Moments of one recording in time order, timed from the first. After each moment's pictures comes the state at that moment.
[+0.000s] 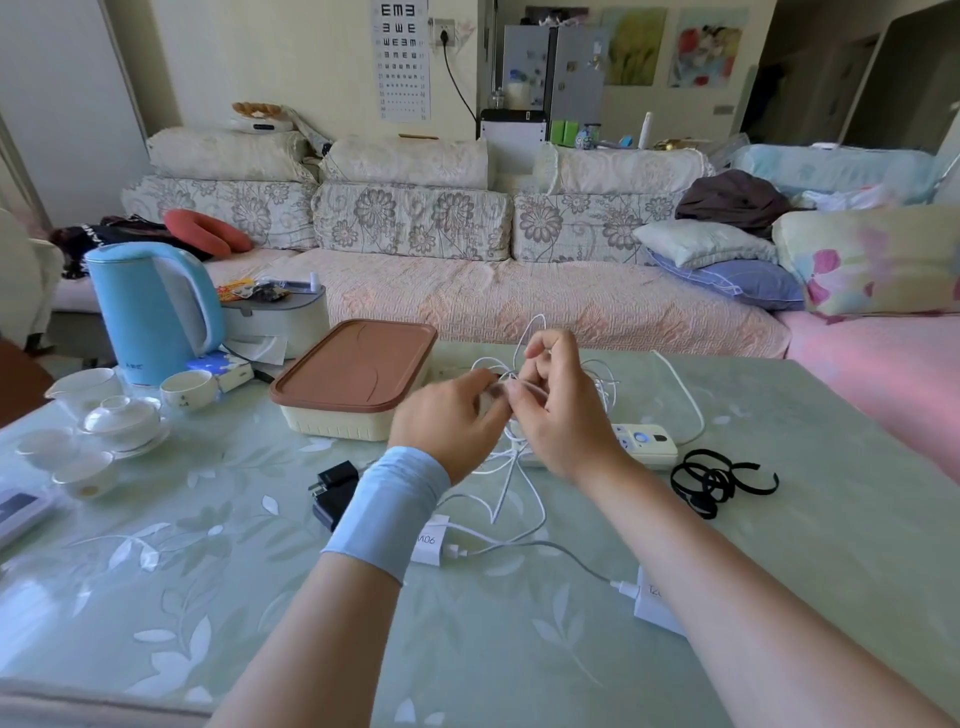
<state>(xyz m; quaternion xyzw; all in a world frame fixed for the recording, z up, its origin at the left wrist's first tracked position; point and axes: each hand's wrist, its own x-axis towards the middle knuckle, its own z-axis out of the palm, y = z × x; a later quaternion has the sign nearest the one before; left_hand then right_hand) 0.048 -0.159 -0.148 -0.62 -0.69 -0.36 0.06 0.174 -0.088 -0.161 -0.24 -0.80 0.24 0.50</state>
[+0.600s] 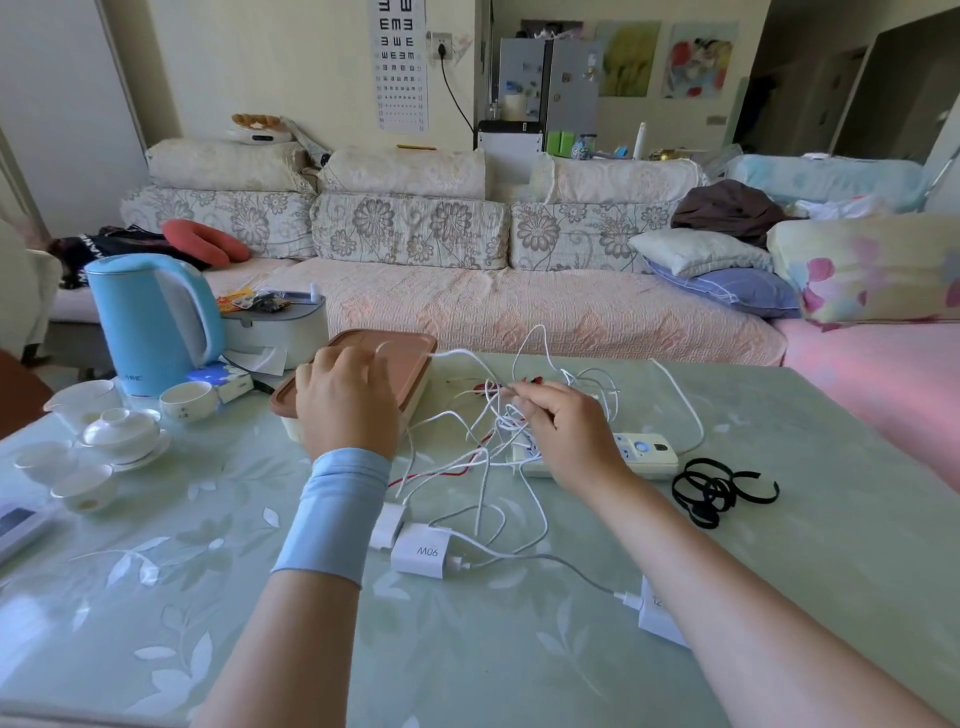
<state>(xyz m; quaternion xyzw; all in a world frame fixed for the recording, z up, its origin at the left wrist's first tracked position) -0.023 -0.159 -0.147 -0.39 -0.73 -0.52 0.20 0.176 -0.064 -0.182 -0.31 -0.82 0.17 0.46</state>
